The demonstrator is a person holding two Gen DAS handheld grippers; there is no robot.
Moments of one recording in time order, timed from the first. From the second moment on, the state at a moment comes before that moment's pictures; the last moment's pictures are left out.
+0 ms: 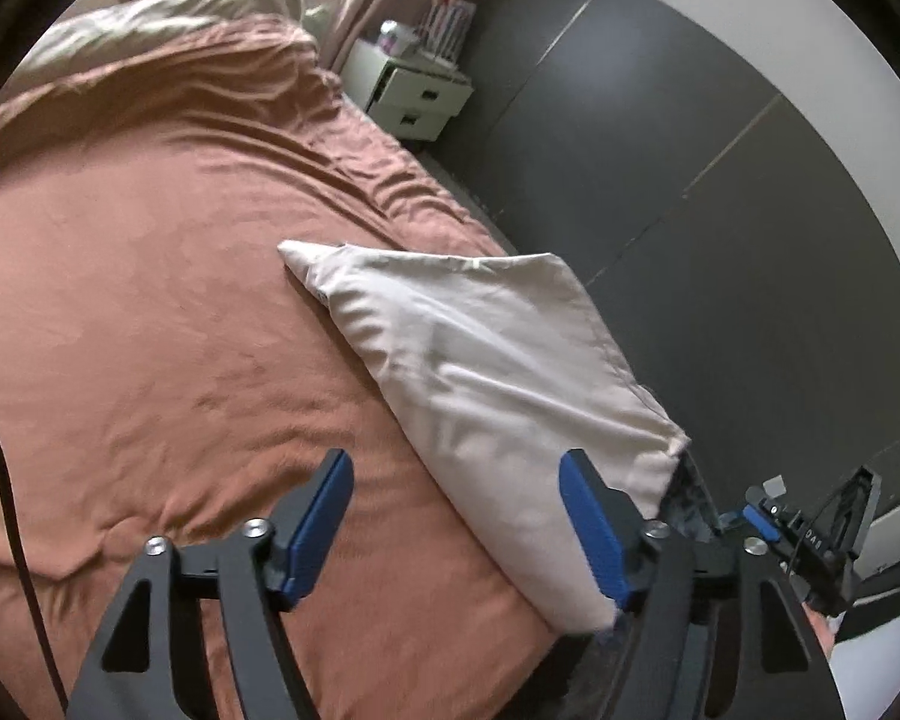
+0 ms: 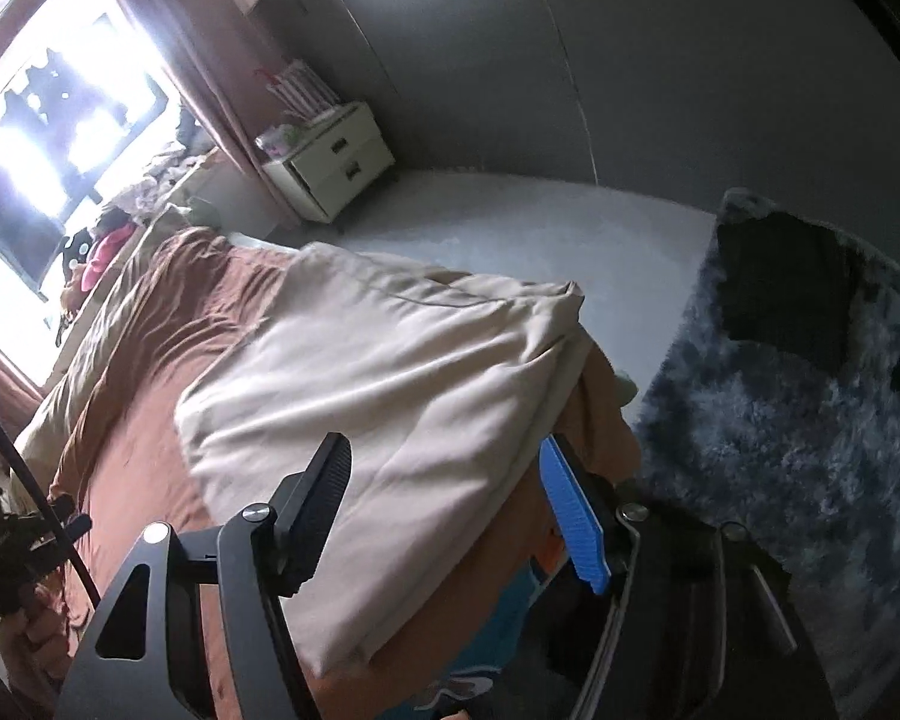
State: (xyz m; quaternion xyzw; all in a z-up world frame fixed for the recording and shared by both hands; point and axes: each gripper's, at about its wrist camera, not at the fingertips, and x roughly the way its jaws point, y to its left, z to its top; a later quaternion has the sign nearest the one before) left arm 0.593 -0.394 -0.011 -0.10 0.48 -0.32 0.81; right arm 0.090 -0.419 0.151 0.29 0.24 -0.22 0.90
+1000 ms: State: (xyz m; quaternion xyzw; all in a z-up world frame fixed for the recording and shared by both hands) left arm 0.333 -0.218 0.092 -0.07 0.32 -0.28 0.90; right arm -0.087 -0.224 0.162 0.15 0.18 -0.18 0.96
